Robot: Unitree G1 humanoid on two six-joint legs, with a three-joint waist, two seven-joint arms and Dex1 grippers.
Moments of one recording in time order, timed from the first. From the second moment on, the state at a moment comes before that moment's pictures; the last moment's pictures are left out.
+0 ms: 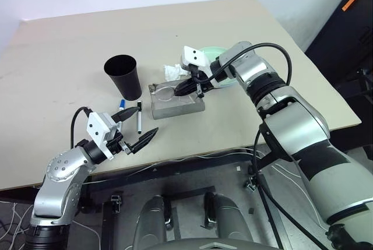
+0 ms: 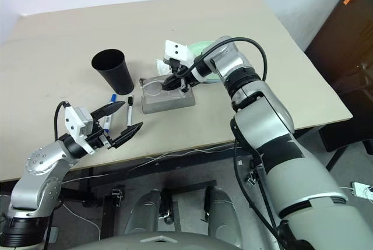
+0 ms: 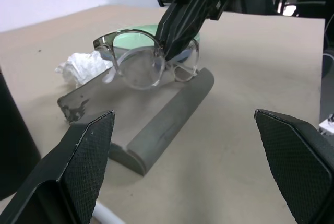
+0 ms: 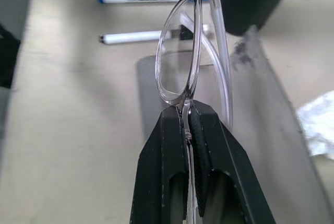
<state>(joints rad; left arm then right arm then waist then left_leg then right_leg) 0.05 0.53 0.16 -0.33 -0.46 0.12 -0.78 -1.43 -0.22 0.44 1.27 0.07 -0.01 1.33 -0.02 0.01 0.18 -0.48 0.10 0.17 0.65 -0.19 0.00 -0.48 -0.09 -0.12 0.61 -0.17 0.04</state>
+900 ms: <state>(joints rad) 0.09 0.54 0.18 -0.39 -0.46 0.13 -0.75 -1.43 -0.17 0.38 1.32 -0.23 0.05 1.40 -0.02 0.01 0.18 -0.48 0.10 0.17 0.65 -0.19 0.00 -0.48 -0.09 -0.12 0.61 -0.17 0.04</state>
